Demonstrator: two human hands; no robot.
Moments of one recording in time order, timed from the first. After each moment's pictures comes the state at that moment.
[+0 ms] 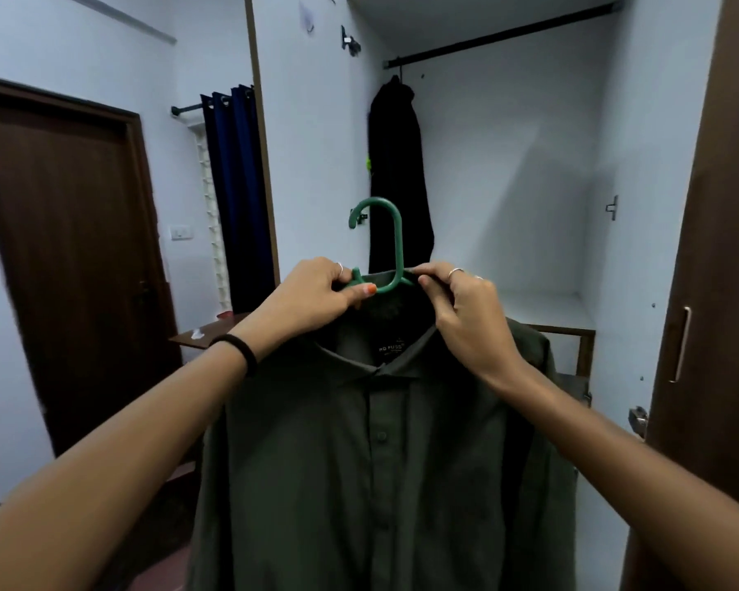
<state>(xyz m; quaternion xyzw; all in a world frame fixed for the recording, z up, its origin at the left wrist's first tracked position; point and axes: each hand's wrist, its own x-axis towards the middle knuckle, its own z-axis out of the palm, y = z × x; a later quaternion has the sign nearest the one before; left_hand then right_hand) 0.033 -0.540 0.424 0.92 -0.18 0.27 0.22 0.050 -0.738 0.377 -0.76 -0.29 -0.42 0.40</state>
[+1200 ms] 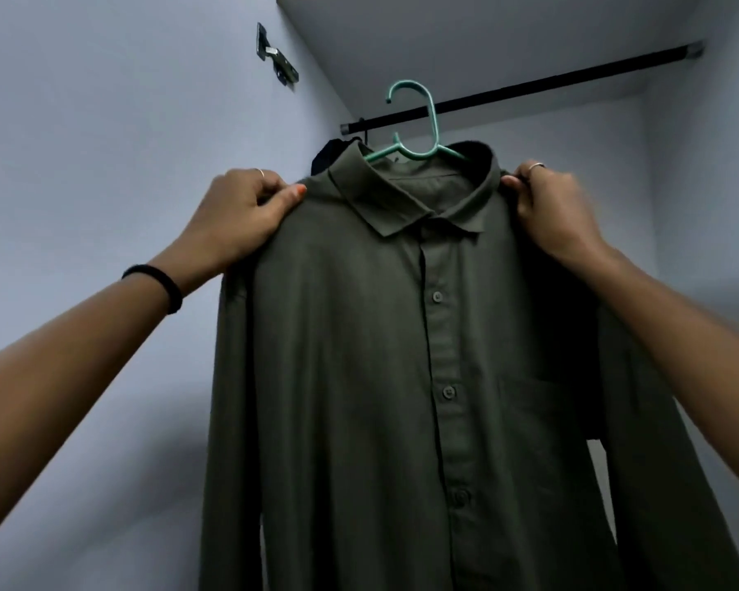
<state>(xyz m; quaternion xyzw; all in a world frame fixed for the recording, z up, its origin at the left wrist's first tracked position) 0.662 -0.539 0.604 0.76 -0.23 0.56 0.23 0.731 -0.877 0.631 -0.74 -0.13 -0.64 0.15</state>
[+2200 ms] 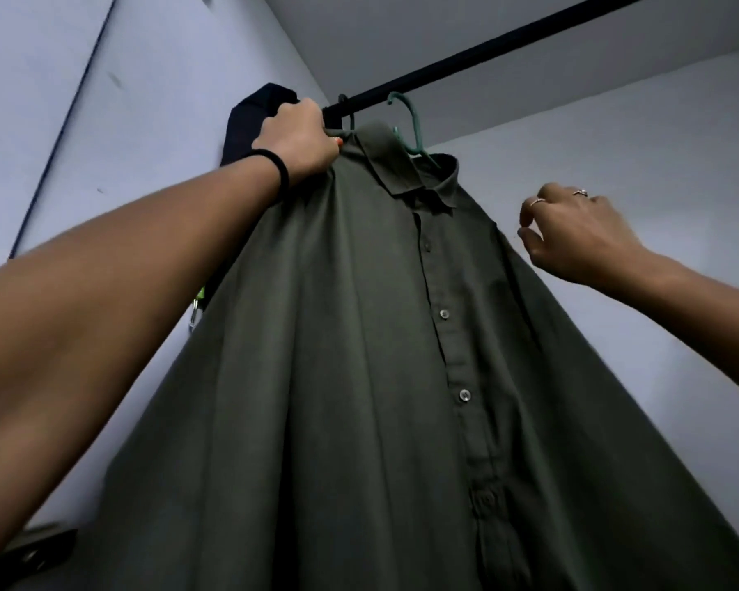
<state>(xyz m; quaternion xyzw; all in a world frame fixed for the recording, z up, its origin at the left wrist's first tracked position) 1.055 -0.612 0.798 0.75 -0.07 0.64 0.15 1.104 -0.908 0.706 -0.74 -0.07 -0.66 -0.09</state>
